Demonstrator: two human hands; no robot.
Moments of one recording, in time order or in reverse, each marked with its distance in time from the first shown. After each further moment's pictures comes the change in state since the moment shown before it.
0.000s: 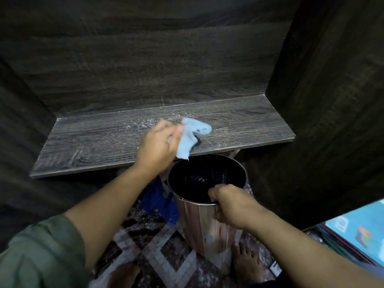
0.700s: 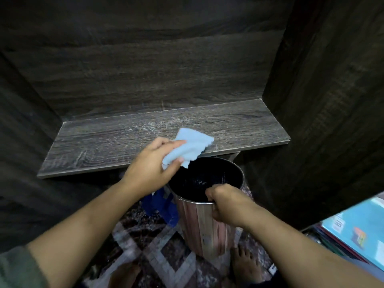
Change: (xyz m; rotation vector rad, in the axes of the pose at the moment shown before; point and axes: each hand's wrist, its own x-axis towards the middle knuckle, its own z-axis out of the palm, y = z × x) left_hand -0.040 0.014 -0.033 0.027 -0.246 0.042; right_hand -0.004 0.001 -0.004 0.034 -0.011 0.028
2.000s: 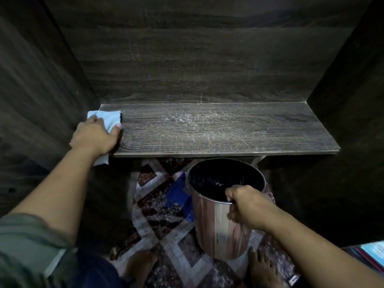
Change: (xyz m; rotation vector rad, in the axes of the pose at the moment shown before) left_hand -0.026 -0.192 -0.115 0.589 0.060 -0.754; right_hand 0.025 -0.039 0.004 -0.073 -0.080 -0.027
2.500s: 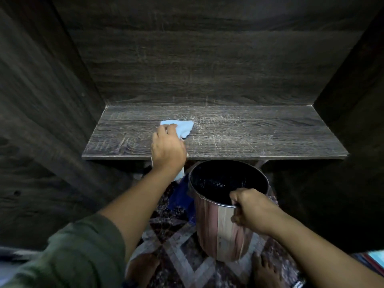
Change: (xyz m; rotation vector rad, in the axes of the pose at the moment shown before) left_hand -0.078 0.156 0.025 -0.307 0.166 0.126; right_hand 0.005 -0.003 0.000 -0.009 -0.004 -0.003
